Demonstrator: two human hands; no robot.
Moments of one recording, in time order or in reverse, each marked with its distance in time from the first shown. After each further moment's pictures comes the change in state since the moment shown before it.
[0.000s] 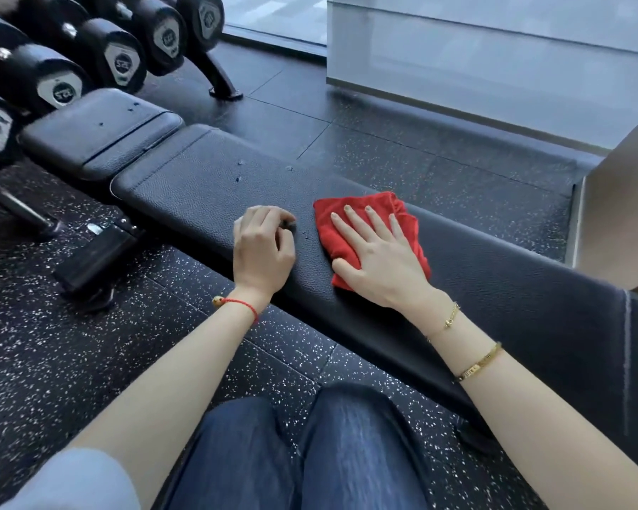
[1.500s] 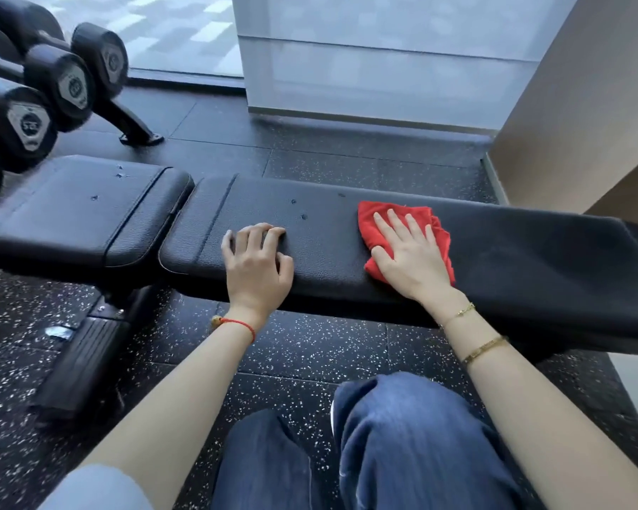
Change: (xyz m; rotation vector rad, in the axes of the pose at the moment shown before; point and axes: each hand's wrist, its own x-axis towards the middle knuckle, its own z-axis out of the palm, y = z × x) left_hand 0.085 -0.187 -0.055 0.045 -0.156 0.362; right_hand 0.071 -0.135 0.032 -0.029 0.098 0.665
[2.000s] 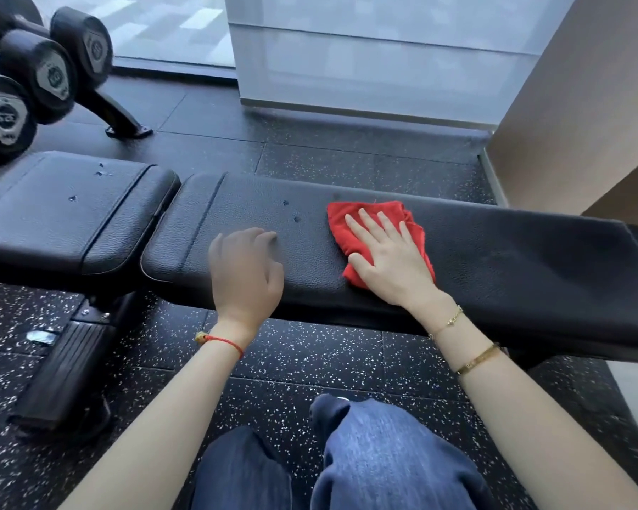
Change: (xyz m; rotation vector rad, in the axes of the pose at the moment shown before) left_hand -0.001 -0.004 0.008 -0.009 0.097 0.025; right_hand 0.009 -0.016 0.003 -0.002 0.005 -0.167
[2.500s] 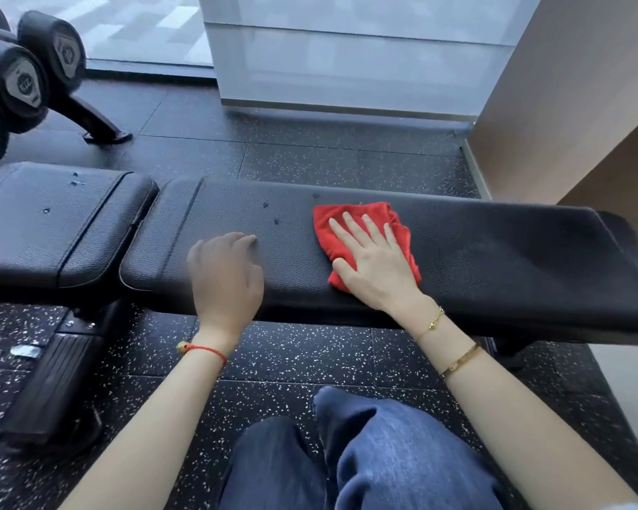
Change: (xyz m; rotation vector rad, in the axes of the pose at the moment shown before) left_hand -0.001 0.001 -0.001 0.012 -0.004 -0.003; right_hand -0.012 0.001 -0.001 -0.008 -0.003 0.016
